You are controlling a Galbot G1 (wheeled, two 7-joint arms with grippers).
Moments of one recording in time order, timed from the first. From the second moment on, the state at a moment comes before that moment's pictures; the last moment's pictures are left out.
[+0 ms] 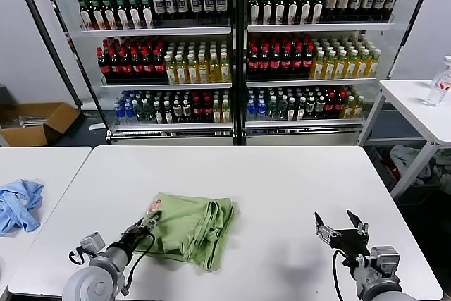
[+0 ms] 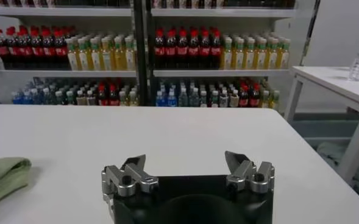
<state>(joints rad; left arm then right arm) 1.35 -1.16 -0.54 -1.86 -1.02 0.47 -0.17 -1.60 1.10 0.61 2.27 0.51 -0.48 0.24</state>
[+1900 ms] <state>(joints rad) 1.33 -1.07 -0.62 -2.10 -0.69 0.52 -0.20 -1.59 1.09 0.63 2.30 0.53 -0.47 0.24</state>
